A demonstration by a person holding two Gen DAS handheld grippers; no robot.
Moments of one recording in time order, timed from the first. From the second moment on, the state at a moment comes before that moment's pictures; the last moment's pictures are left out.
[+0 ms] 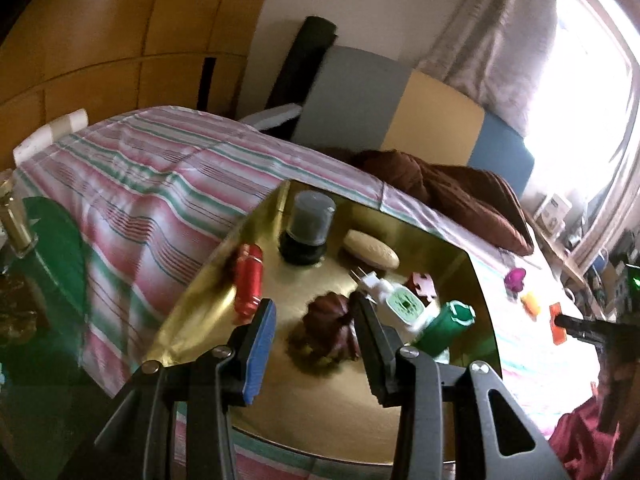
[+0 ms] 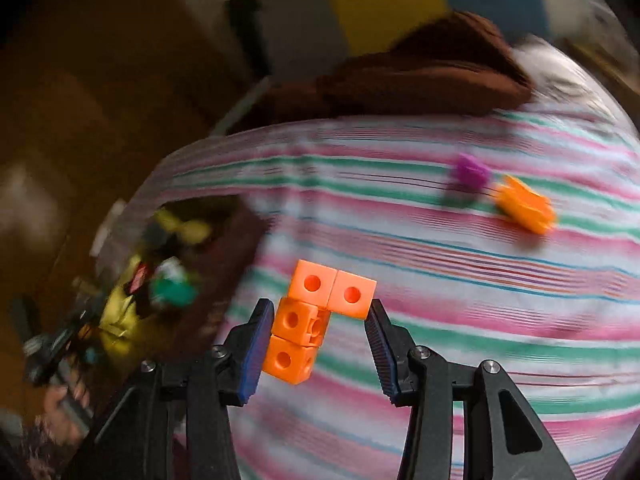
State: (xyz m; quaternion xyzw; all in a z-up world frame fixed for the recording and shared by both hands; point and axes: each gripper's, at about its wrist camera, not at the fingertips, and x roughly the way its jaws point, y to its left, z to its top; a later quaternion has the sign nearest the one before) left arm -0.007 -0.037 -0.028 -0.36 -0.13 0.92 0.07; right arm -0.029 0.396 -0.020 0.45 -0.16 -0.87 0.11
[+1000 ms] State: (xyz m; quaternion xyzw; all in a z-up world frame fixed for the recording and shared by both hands) left arm 0.005 -0.097 0.003 -0.33 -0.18 0.93 0.00; right arm -0.066 0.062 -0.071 0.51 -0.01 -0.81 0.30
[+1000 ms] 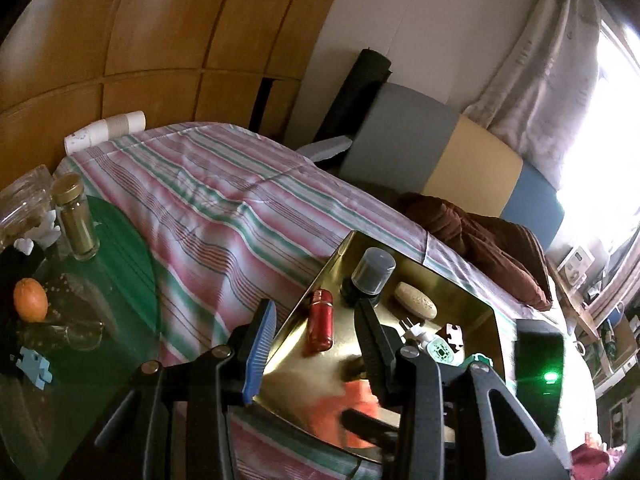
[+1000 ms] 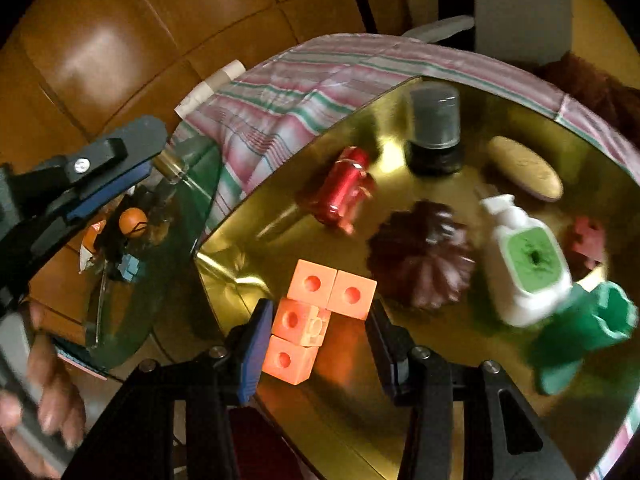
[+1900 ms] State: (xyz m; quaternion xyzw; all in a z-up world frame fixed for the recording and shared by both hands) left arm 0.016 -0.031 -0.006 -0.34 -0.10 0.93 0.09; right arm -0.009 0.185 -0.024 0.43 -0.07 -0.88 0.21
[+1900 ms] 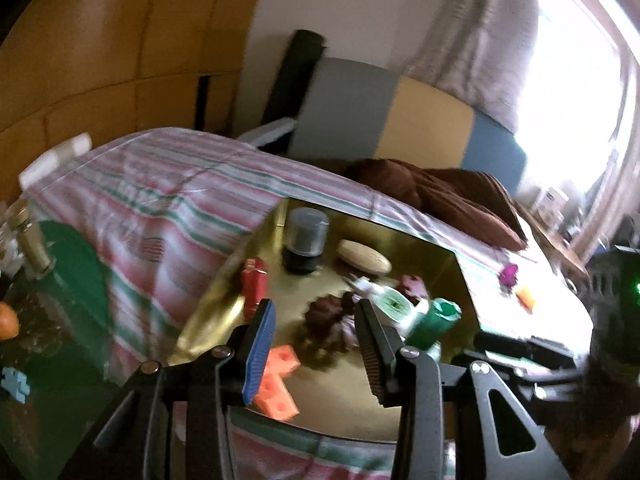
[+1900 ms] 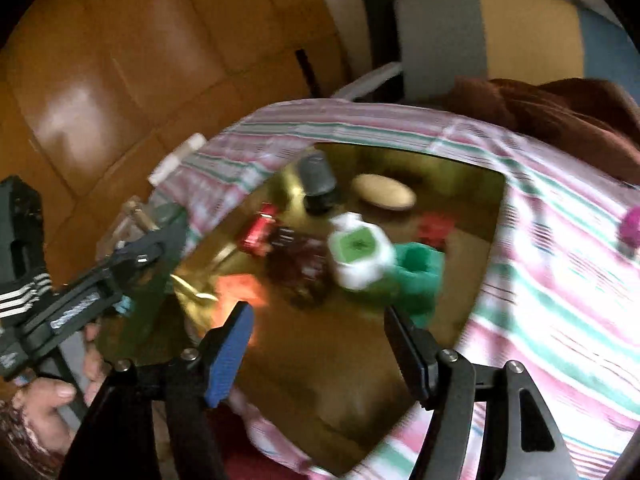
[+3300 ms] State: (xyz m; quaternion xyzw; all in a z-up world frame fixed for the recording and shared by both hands) left arm 0.072 0.172 -0.013 -0.37 0.10 0.87 0.33; right arm -0.034 0.482 -0.075 0.52 -0.05 -0.85 -0.09
